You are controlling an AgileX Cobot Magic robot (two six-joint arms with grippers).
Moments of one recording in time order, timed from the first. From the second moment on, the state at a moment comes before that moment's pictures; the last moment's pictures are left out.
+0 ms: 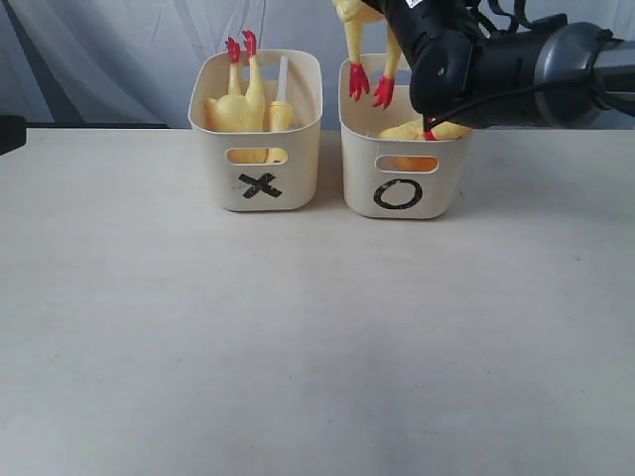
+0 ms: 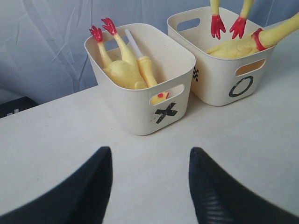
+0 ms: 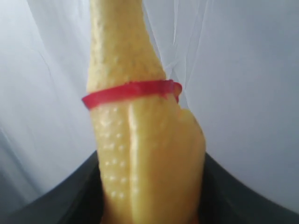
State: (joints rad) left arm 0.23 0.94 -0.72 -1.14 0.76 1.37; right arm 0.53 1.93 -1.38 0.50 -0.71 -0.23
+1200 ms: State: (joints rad) left arm 0.23 0.94 -0.72 -1.15 0.79 1.37; right arm 0.53 2.03 -1.38 0.56 -0.70 -0.39
